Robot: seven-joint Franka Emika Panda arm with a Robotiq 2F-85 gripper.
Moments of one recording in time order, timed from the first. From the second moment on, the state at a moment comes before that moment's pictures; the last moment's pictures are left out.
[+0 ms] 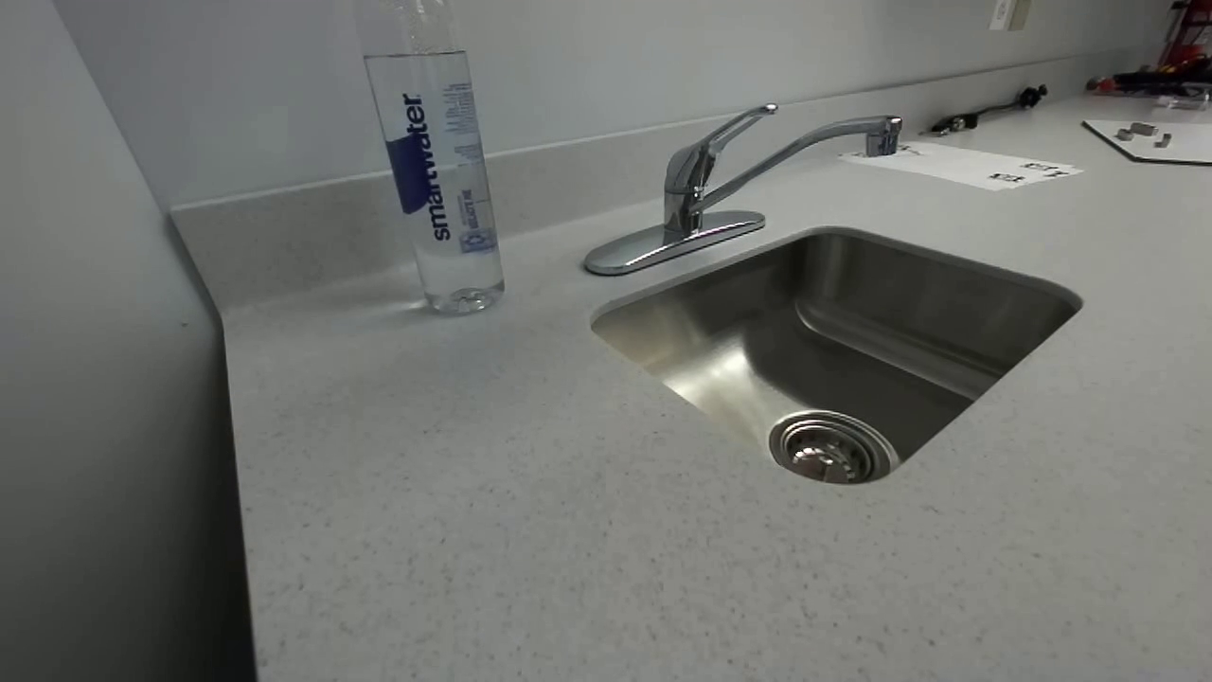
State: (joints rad) arm 0.10 0.09 0.16 -1.93 0.24 2.44 -0.25
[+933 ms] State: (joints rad) arm 0.09 -0.05 0.08 -1.97 0.03 2.44 -0.14
